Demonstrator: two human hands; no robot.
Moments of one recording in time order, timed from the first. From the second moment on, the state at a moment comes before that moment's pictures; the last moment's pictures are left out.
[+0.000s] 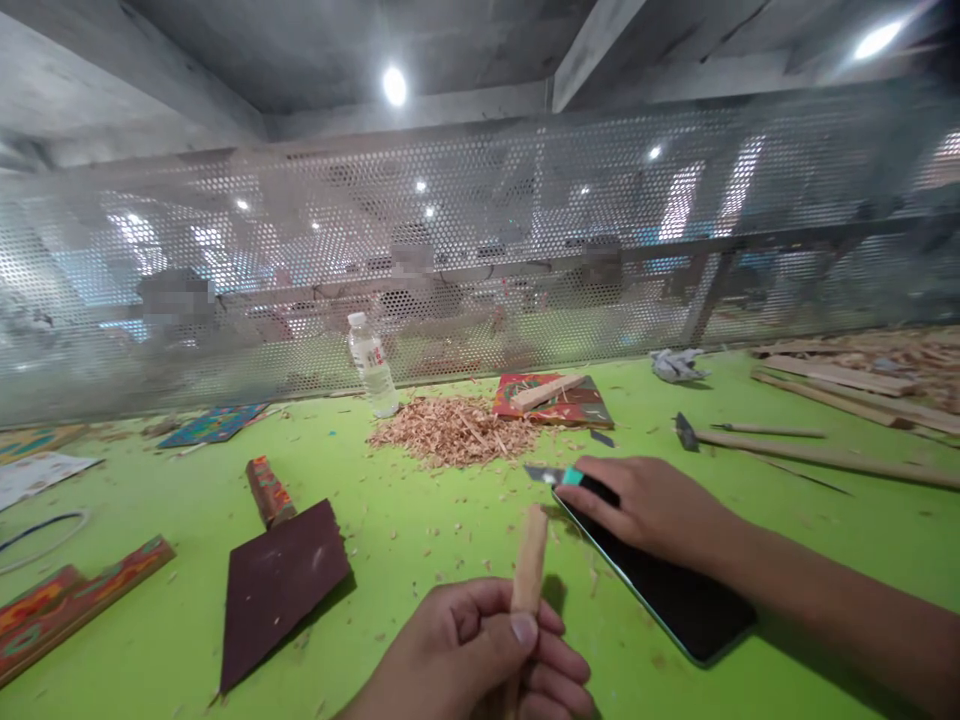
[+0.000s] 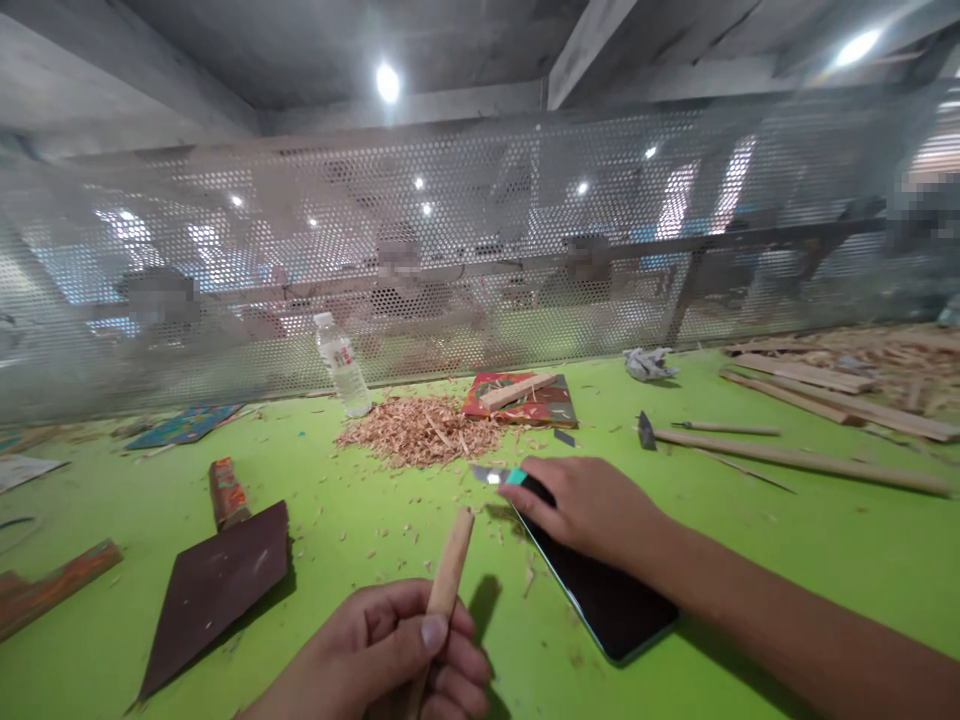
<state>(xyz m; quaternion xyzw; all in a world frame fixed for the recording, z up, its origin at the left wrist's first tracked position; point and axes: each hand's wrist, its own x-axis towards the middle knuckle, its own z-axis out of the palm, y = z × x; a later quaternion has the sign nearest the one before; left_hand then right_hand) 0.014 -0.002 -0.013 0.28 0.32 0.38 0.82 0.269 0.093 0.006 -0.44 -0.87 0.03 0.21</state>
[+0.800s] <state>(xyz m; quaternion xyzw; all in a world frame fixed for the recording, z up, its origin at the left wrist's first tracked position) 0.011 -0.001 -0.013 0.30 0.32 0.40 0.80 0.259 0.077 0.003 -0.37 -0.91 0.01 0.20</state>
